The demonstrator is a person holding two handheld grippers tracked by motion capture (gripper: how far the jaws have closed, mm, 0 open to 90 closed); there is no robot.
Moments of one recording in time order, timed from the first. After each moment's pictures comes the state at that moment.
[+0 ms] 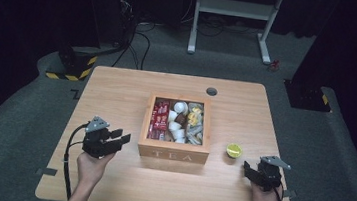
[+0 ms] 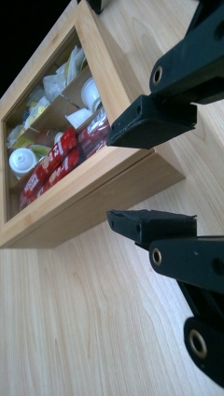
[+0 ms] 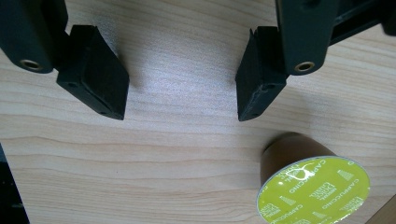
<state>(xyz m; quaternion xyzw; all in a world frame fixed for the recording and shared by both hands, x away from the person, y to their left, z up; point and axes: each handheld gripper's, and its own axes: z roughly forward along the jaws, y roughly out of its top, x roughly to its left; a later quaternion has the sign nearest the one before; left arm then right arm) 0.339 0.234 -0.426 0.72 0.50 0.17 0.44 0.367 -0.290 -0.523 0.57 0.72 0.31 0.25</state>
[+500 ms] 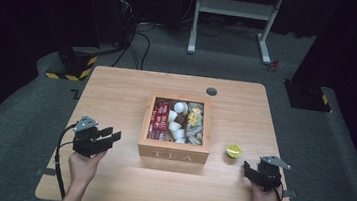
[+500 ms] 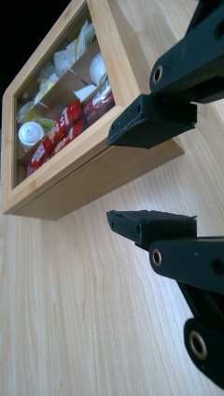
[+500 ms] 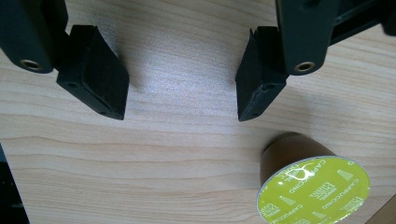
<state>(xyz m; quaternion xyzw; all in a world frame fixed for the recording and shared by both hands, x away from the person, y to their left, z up) 0.336 0.259 -0.429 0.70 0.53 0.19 0.45 0.367 -0.290 -0.523 0.57 0.72 0.31 0.25</state>
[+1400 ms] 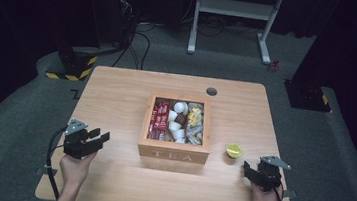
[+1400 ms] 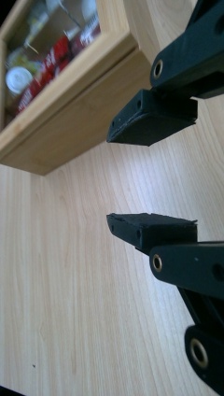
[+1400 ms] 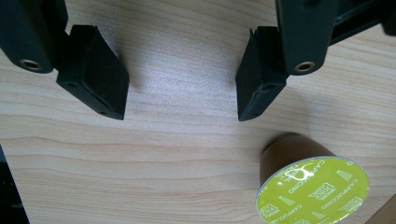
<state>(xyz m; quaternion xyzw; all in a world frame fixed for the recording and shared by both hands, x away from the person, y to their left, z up) 0.335 0.286 -0.450 0.69 0.55 0.23 0.41 0.367 -0.289 -0.522 0.57 0.72 0.31 0.25</state>
